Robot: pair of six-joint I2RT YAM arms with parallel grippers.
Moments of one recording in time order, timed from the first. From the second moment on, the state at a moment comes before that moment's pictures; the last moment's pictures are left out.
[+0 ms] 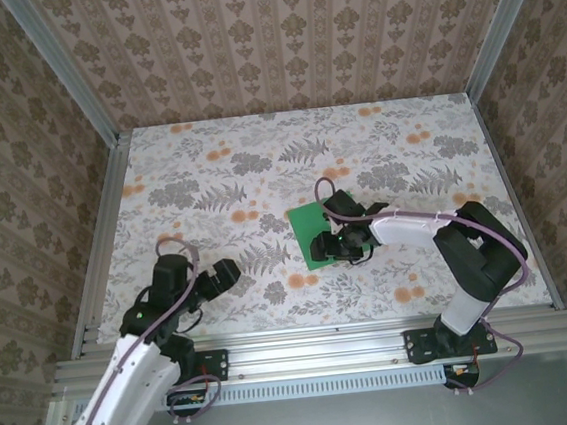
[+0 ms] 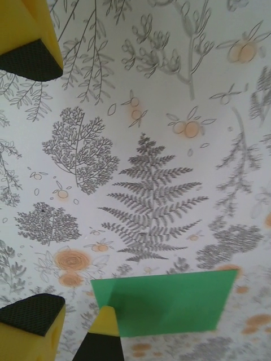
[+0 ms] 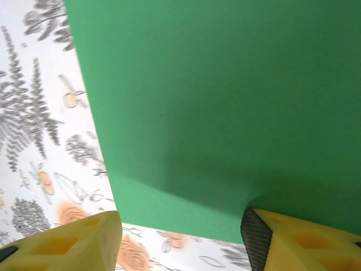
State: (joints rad) left arm -0.43 0.53 0.36 -0.62 0.23 -0.77; right arm 0.64 1.66 0.87 -0.38 -0.25 0.68
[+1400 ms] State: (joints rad) left arm -0.62 0.86 0.60 -0.47 -0.09 -0.62; right arm 0.54 1.60 1.00 -0.74 0.01 0.52
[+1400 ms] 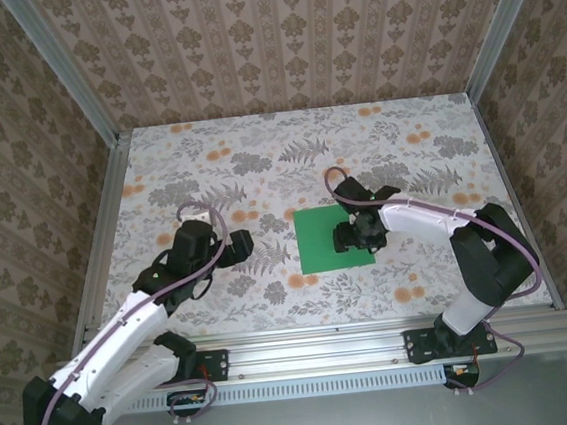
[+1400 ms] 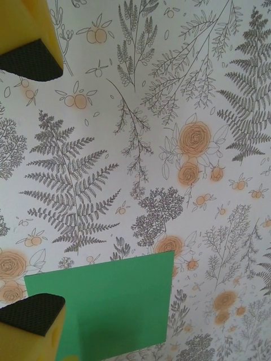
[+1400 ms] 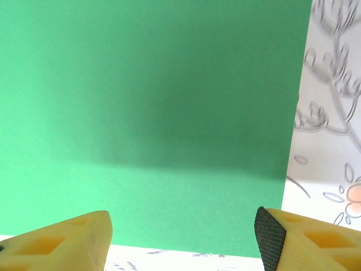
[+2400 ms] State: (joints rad) left arm -0.66 1.34 0.73 -0.27 0.08 -0.63; right arm 0.62 2.01 1.41 -0.92 0.10 0.52
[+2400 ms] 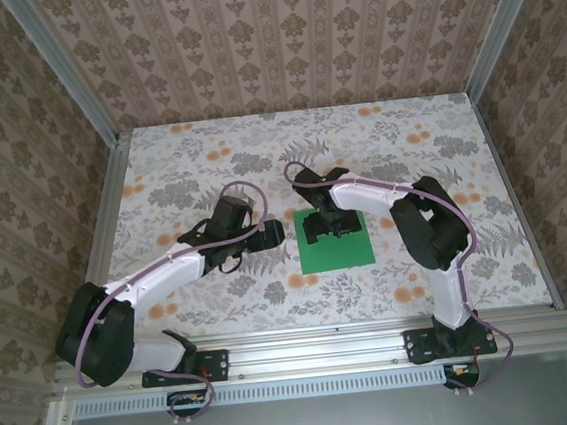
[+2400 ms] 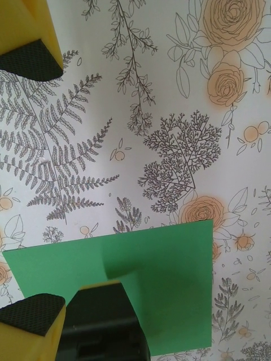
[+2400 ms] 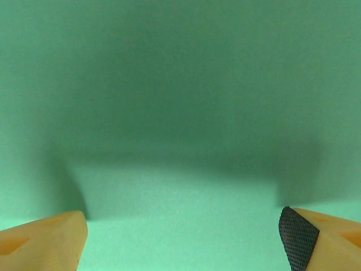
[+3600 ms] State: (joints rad) left arm -0.66 1.35 0.73 -0.27 0.11 -0.63; right arm 0.60 2.03 1.41 -0.88 0.04 0.53
